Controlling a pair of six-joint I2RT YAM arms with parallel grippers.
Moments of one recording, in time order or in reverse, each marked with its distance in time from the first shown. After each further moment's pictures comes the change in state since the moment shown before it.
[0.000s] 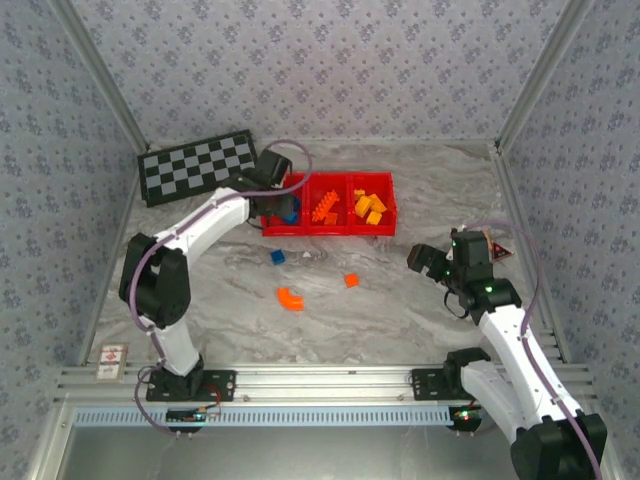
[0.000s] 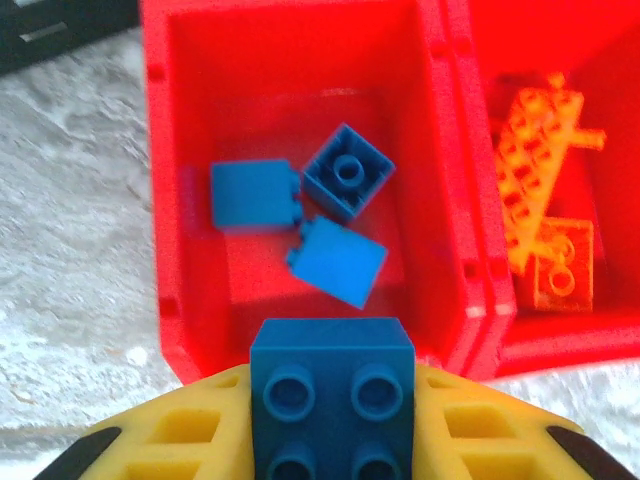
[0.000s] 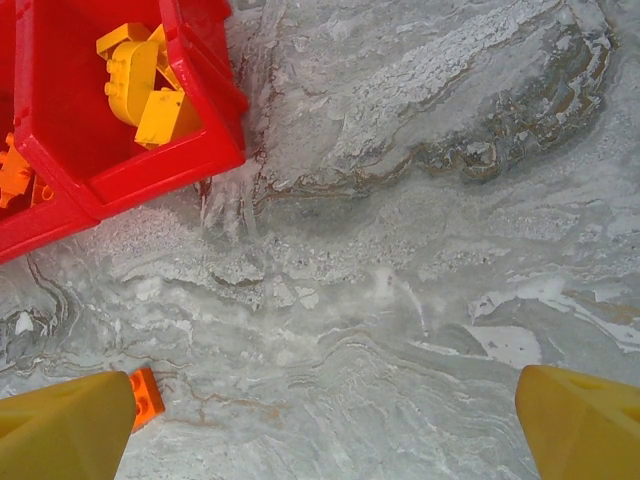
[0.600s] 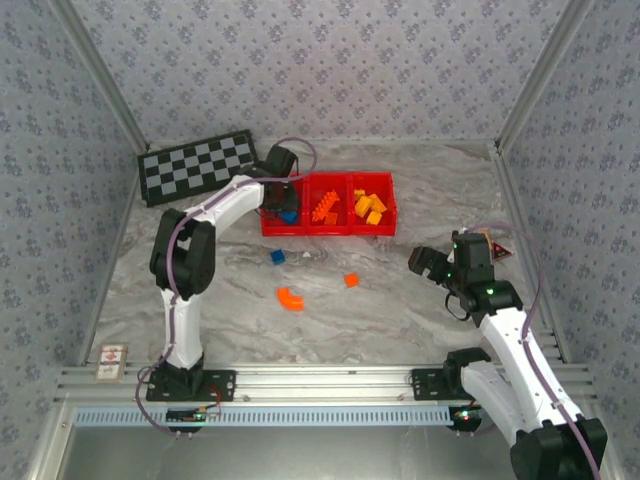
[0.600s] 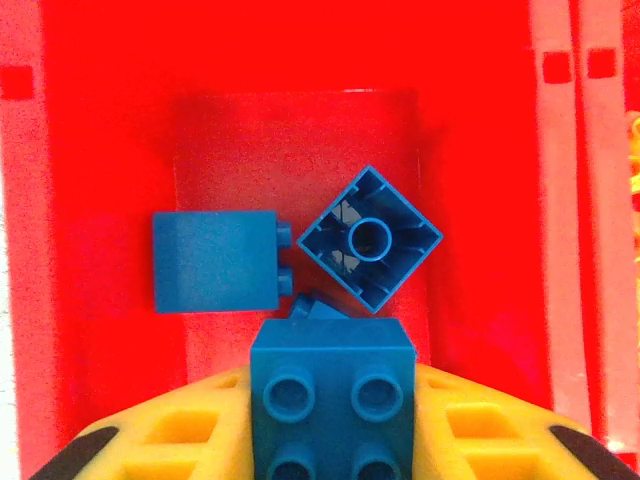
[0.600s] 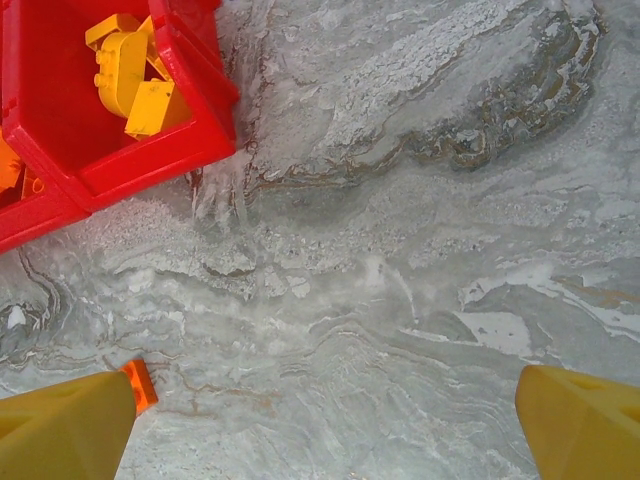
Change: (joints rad) left arm 0.039 0.255 0.161 -0.018 0.063 -0.034; right arm -0.005 -0.017 -0.005 -0.026 0.000 0.000
